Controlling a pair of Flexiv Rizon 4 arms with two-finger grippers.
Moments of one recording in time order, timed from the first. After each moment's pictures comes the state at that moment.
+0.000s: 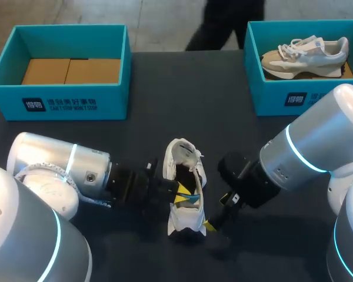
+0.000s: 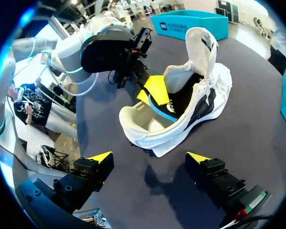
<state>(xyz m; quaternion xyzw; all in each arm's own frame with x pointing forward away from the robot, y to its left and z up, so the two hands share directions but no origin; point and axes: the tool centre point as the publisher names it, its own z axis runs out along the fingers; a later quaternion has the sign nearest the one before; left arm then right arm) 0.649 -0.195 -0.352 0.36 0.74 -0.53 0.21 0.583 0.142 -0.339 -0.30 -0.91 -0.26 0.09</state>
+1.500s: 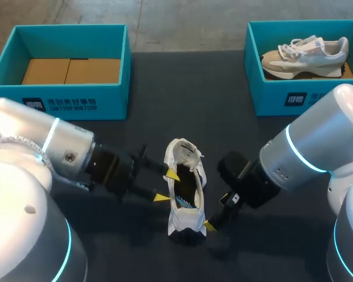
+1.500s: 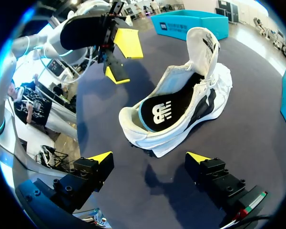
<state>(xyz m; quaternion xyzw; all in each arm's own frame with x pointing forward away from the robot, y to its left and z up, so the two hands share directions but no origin) 0.636 -0.160 -0.292 0.42 0.75 -0.48 0.18 0.583 0.142 -0.339 -0.30 -0.91 -0.26 0.09</state>
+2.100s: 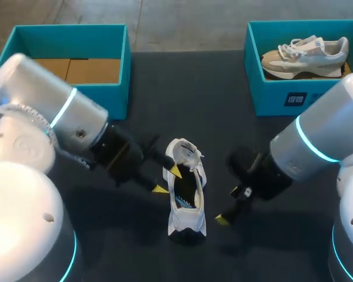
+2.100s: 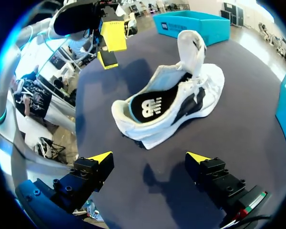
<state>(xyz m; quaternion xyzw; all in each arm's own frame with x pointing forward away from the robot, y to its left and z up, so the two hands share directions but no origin) 0.637 -0.163 -0.270 0.51 0.75 -0.39 0.14 0.595 0.110 -0.333 -0.28 -0.93 -0.25 0.08</state>
